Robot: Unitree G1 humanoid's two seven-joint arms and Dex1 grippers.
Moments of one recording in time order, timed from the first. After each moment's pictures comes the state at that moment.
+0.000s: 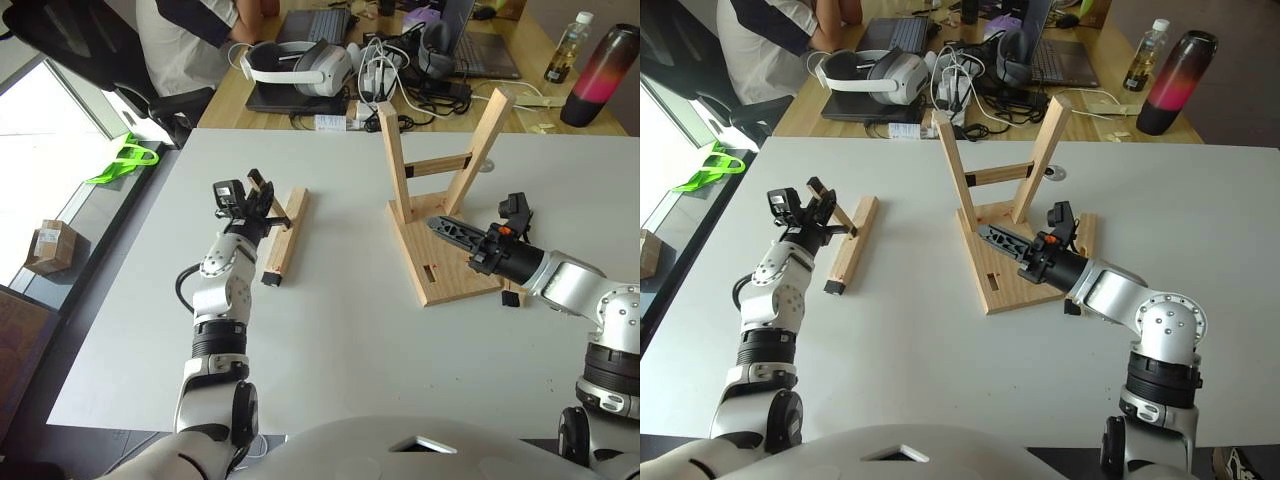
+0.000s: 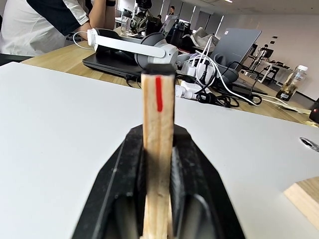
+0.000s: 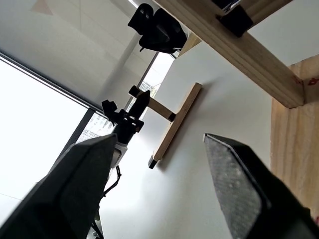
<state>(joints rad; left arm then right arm) -0.35 0.19 0.18 0.44 -0.32 0.08 -0.27 -0.16 -0.39 -0.28 -0.22 1.42 1.18 0.16</state>
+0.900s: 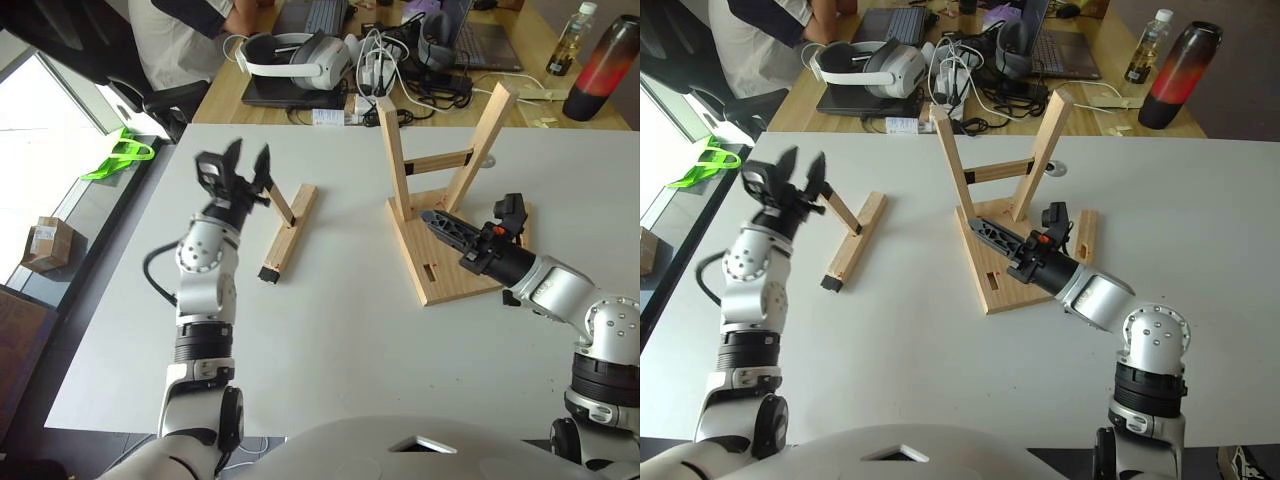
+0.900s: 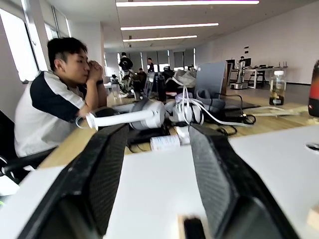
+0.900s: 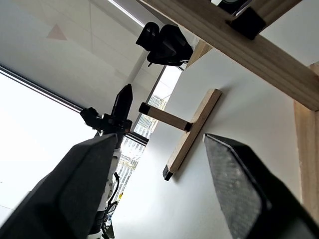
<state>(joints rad) -0.32 0.30 0.20 0.07 -0.21 -0.04 -0.28 -0.12 -0.35 -0.24 -0.26 1.54 1.05 0.07</state>
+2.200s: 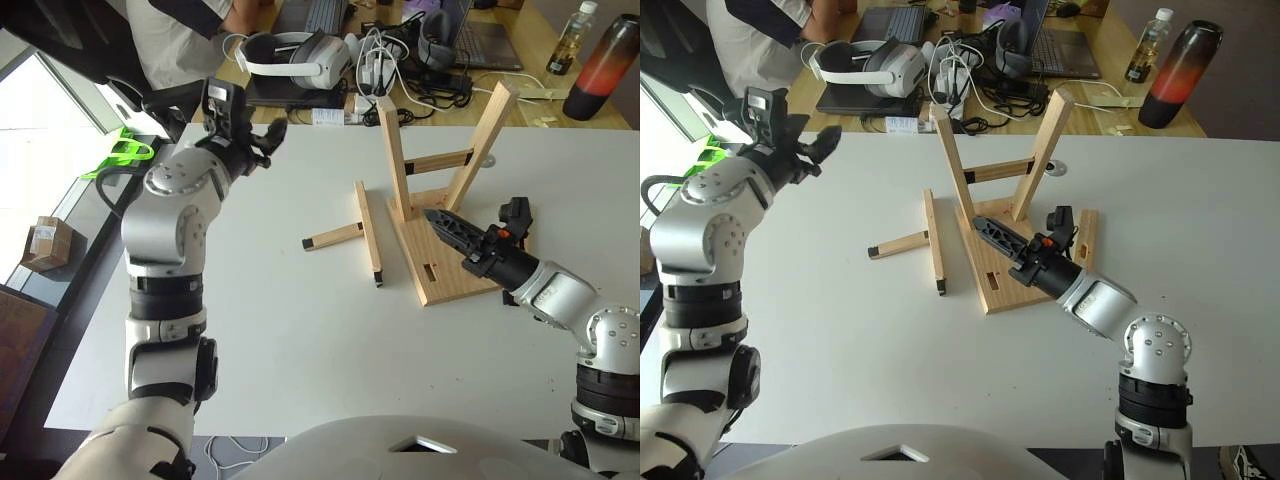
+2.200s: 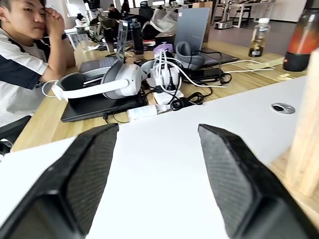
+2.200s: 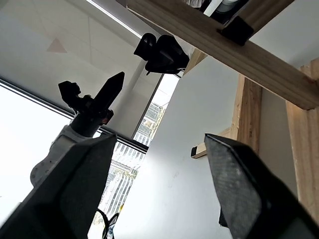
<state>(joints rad) -0.49 0.43 0.12 -0.28 -0.38 0.94 -0.30 -0.05 -0.36 -0.22 -0.30 1.59 0.90 -0.01</state>
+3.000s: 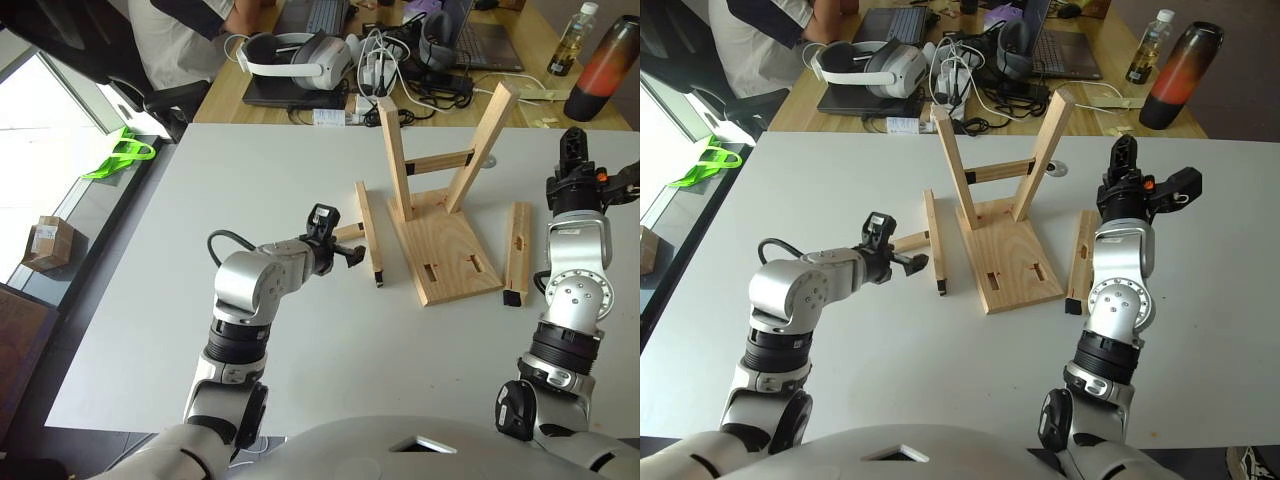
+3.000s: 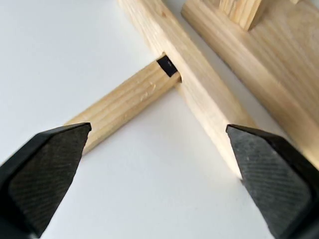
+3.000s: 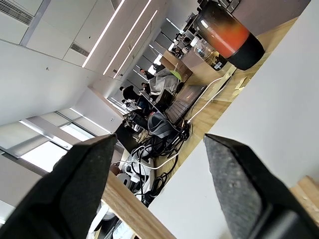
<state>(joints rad) -0.40 0.14 -0.05 -0.26 -0.34 1.34 -0.08 -0.31 -0.08 -0.41 -0.14 0.94 0.26 -0.28</state>
